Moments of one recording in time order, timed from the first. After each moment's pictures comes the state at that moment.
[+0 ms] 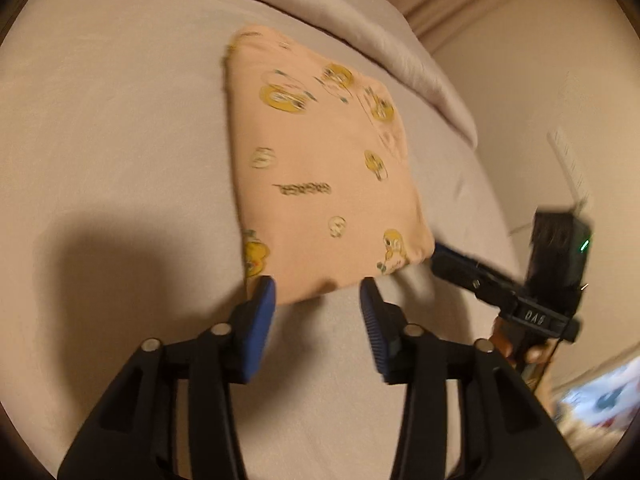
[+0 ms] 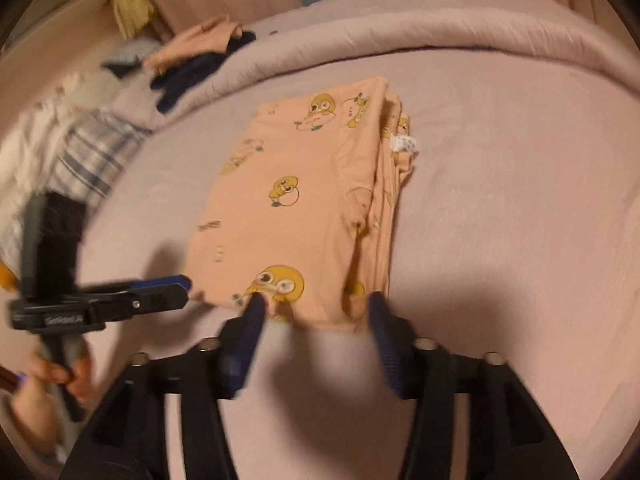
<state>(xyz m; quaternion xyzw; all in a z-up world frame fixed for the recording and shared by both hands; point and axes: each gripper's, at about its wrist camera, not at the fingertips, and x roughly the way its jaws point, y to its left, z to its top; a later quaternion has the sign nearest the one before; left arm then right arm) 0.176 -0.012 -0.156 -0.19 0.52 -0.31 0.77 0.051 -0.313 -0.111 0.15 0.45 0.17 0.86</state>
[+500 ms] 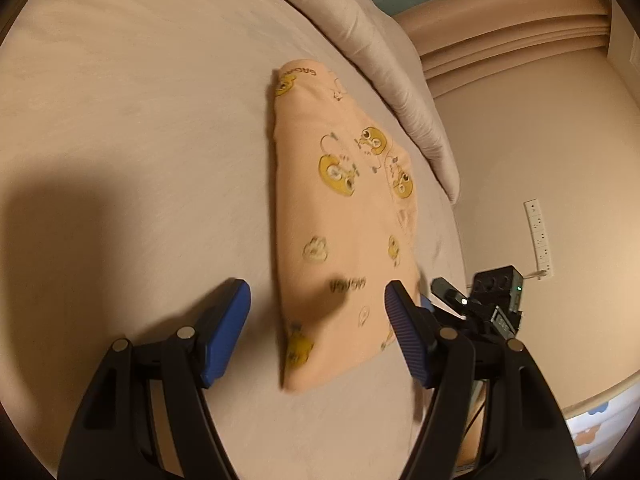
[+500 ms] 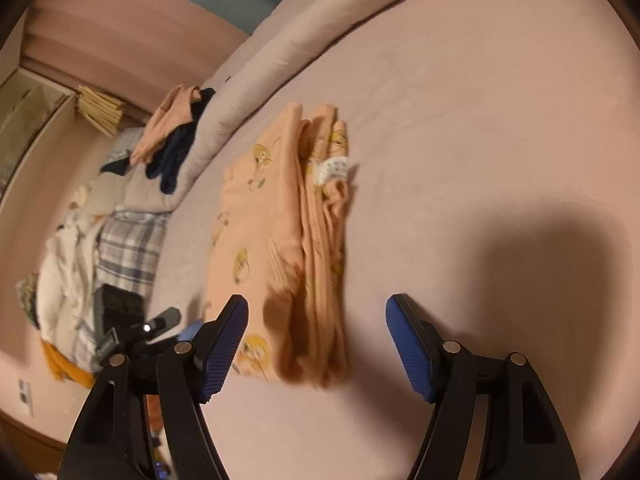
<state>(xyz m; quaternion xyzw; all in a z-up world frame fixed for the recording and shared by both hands) 0.233 0.001 -0.169 -0.31 0.52 -0.31 0.73 0.085 -0.358 -0.138 0.34 0.45 0.19 0.80</state>
